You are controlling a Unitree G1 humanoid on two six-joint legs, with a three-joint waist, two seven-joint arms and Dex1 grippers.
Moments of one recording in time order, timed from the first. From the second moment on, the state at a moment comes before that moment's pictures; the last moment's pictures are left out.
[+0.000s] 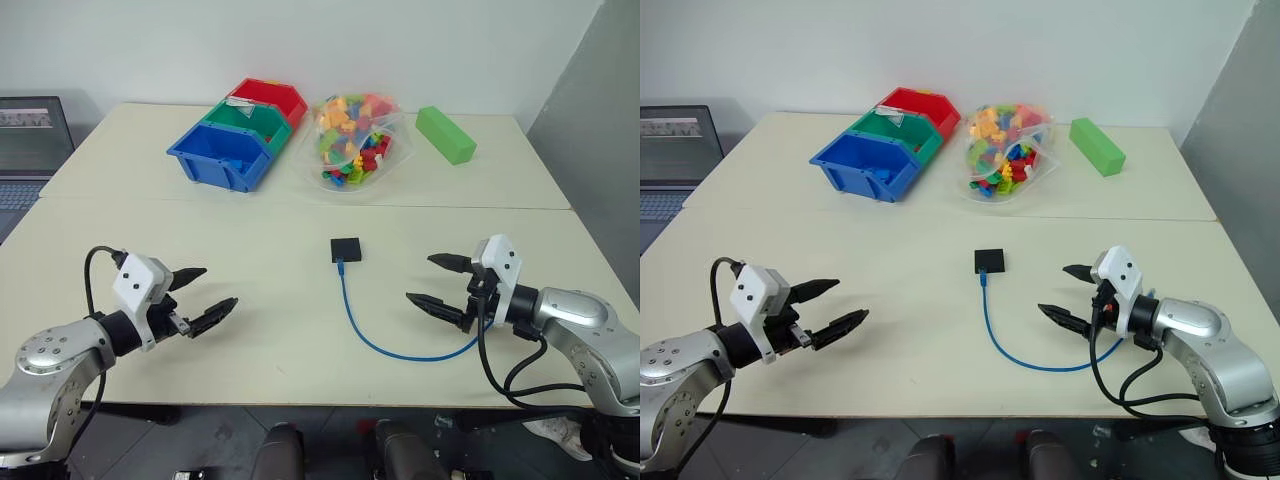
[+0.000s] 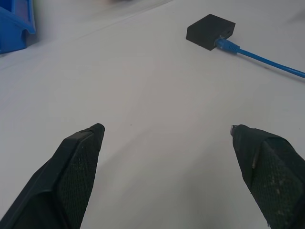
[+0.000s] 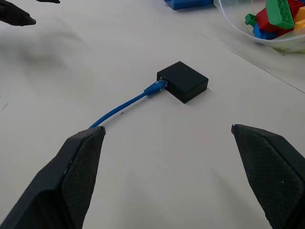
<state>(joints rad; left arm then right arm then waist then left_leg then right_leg) 0.09 0.78 0.36 -0.30 -0.49 0.45 -0.84 -0.18 -0.70 -0.04 -0.43 0.49 0.58 0.79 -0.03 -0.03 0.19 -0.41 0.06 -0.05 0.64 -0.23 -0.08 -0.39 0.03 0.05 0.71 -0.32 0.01</state>
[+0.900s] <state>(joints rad) 0.10 0.87 0.36 -0.33 -0.58 0.47 -1.04 -0.35 -0.32 0.26 -0.30 0.31 0.74 0.47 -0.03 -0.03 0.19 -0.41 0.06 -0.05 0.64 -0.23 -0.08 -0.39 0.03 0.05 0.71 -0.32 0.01</state>
